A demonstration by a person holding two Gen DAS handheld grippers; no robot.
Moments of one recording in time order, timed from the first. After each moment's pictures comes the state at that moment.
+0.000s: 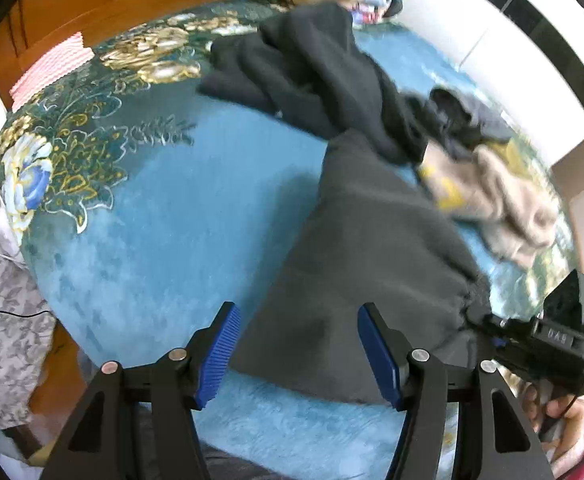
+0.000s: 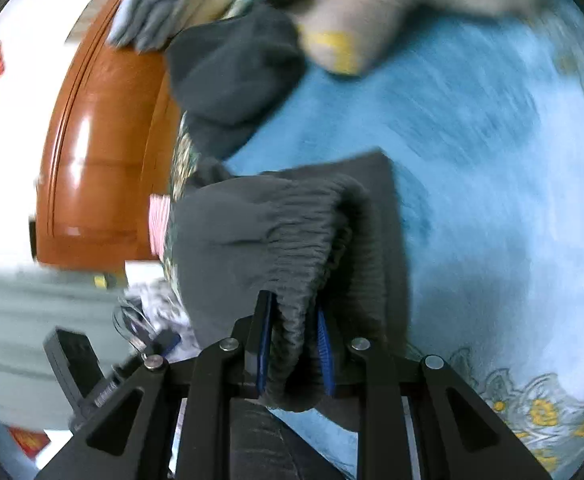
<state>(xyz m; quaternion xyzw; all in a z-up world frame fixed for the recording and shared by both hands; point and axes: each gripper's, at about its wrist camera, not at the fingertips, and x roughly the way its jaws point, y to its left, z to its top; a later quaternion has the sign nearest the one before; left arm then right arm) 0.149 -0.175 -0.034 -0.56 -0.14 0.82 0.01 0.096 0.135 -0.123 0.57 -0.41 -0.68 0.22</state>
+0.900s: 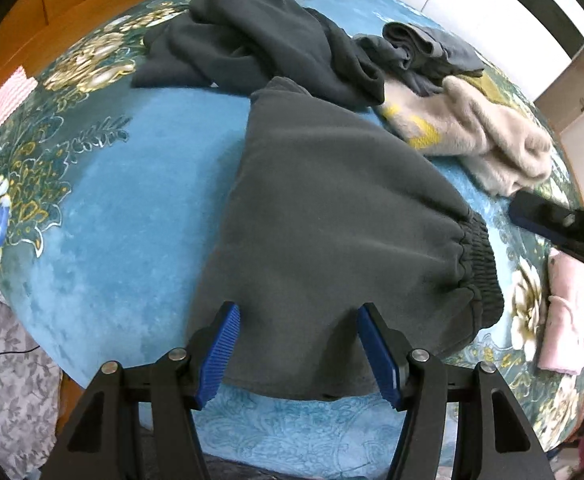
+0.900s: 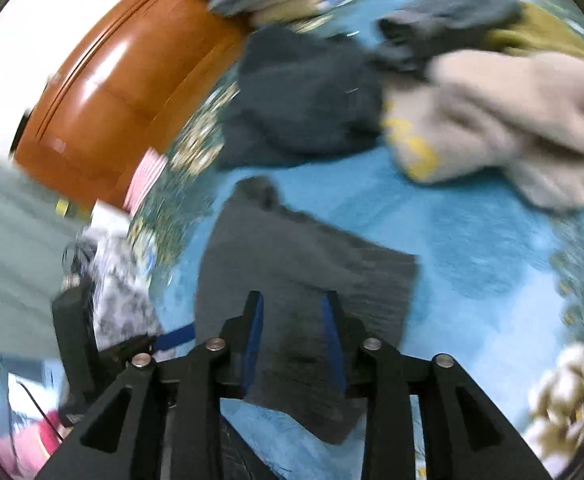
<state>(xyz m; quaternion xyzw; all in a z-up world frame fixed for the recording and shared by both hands) 0.135 -0.130 -0.044 -0.58 -0.08 0.80 0.07 0.085 0.093 -0.031 0.55 -0.17 -0.78 0.26</state>
